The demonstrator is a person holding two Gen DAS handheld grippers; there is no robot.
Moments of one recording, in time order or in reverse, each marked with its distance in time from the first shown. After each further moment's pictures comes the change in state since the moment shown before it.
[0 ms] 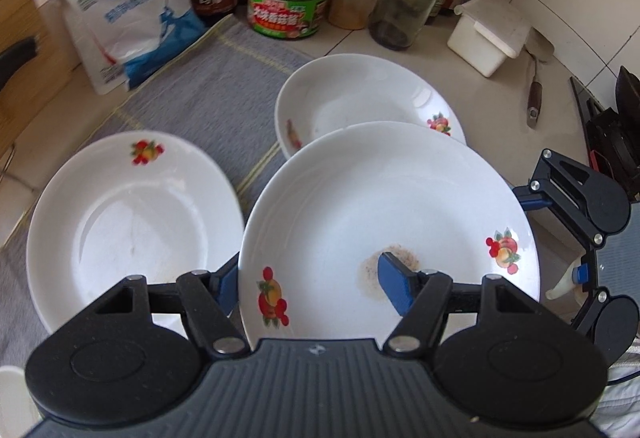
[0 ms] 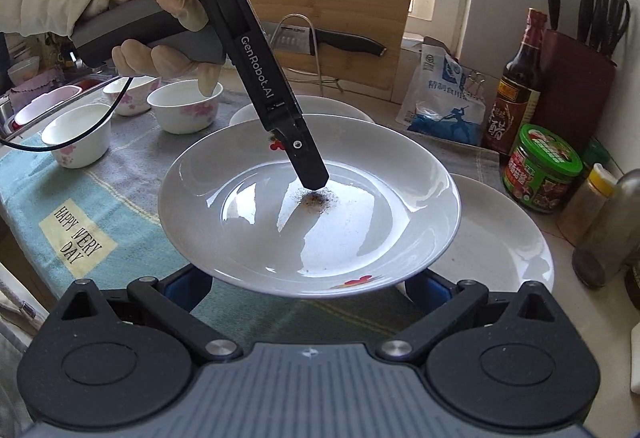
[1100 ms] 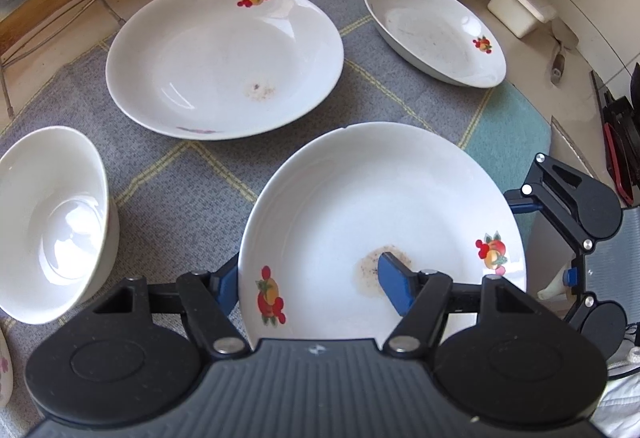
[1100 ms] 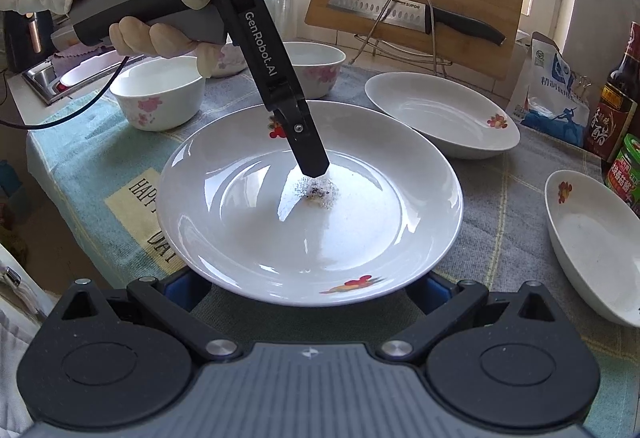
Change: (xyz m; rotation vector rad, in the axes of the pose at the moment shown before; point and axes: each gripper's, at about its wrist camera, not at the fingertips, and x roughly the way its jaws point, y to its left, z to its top) left arm -0.033 0.051 -0.128 -0.151 0.036 0.031; right arm 0.046 0.112 0.000 -0.075 0.049 0.126
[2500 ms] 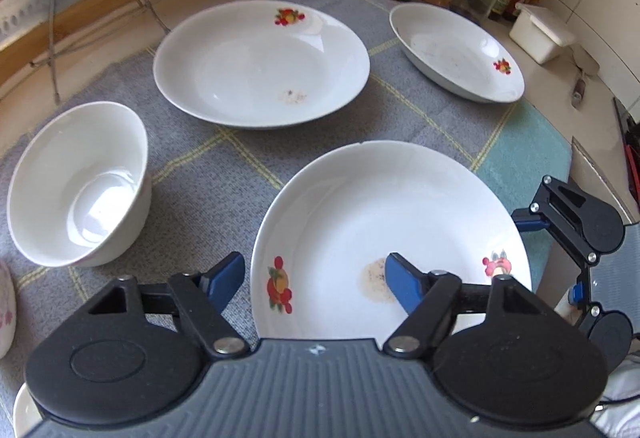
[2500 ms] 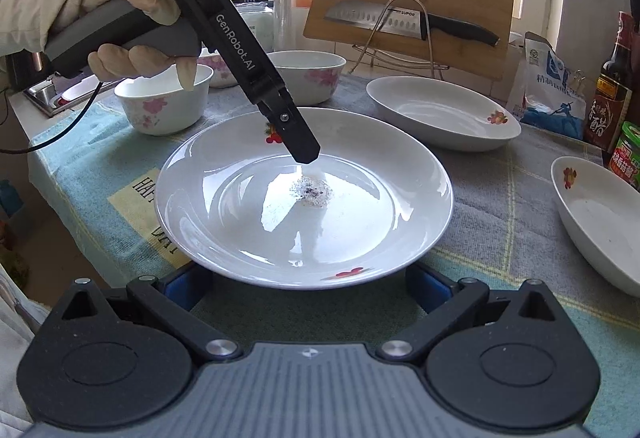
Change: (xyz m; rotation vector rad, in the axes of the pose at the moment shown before) left arm -0.003 0.001 -0.027 -0.039 -0.117 0.083; right arm 0.005 0.007 -0.020 0.035 -0.076 -0.001
